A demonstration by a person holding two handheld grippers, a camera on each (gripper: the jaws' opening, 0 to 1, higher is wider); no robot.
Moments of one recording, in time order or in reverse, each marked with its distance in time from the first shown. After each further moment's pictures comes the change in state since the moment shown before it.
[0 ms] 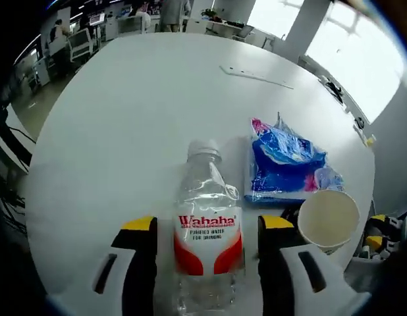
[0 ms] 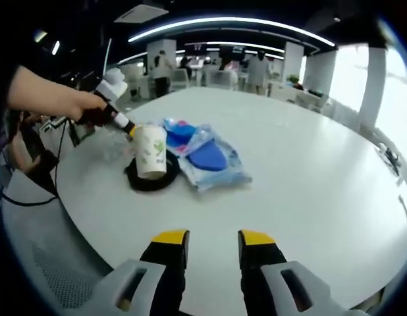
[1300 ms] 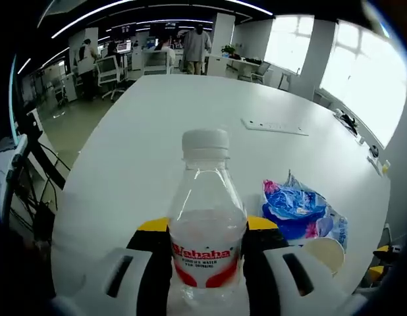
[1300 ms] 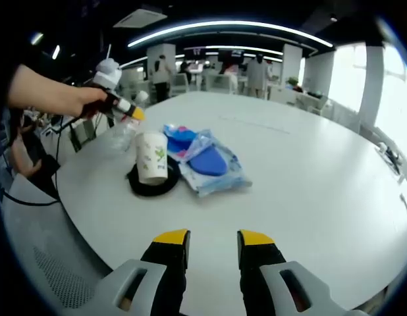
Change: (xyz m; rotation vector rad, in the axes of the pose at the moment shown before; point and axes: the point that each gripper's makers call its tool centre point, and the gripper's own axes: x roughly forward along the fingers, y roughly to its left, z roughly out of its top) left arm -0.048 0.022 0.064 -0.106 -0.293 0.123; right arm -0.002 0.001 0.006 0.010 -0.034 0.010
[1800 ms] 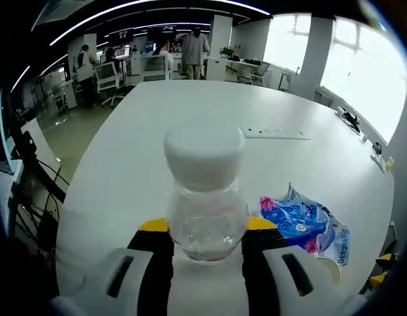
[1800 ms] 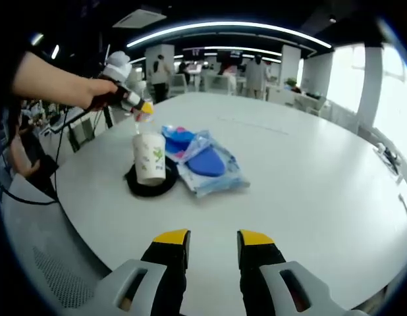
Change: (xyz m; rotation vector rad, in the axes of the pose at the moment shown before) left arm 0.021 -0.011 0.019 0.063 0.009 0.037; right arm 0.000 -0.002 0.000 0.001 -0.001 -0.014
